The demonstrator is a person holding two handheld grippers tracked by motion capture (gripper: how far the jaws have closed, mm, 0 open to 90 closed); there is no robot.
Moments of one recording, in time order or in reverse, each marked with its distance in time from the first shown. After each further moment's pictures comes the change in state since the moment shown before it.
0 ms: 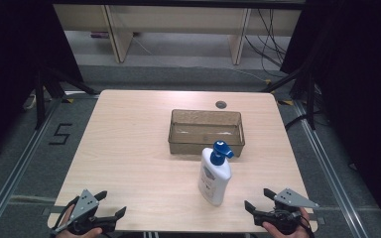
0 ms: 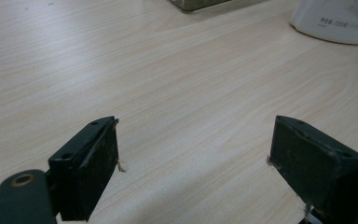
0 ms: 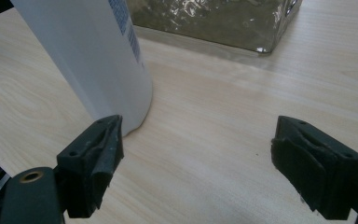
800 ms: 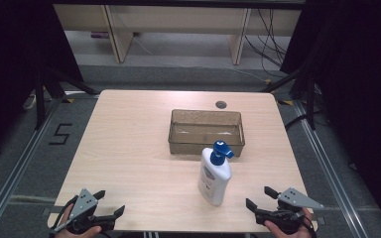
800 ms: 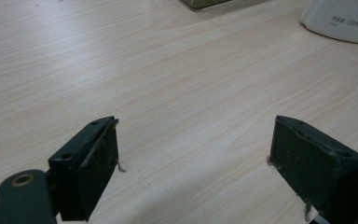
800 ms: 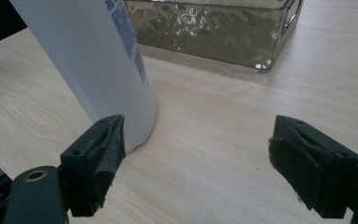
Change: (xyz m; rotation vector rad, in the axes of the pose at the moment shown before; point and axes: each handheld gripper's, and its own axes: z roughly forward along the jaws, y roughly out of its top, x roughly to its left) left arm 0.003 0.001 -0.001 0.012 0.021 -0.007; right arm 0.001 0.005 -0.006 -0.055 0.029 0.038
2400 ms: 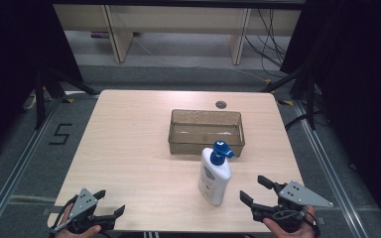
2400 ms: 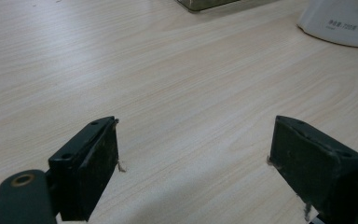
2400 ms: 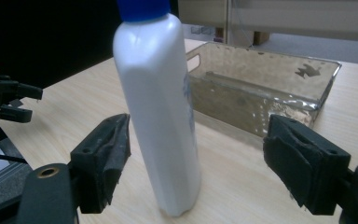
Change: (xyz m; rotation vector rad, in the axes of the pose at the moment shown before) left arm 0.001 0.000 0.001 -0.011 -0.017 -0.005; right arm 0.037 0.054 -0.022 -0.135 0.098 -0.102
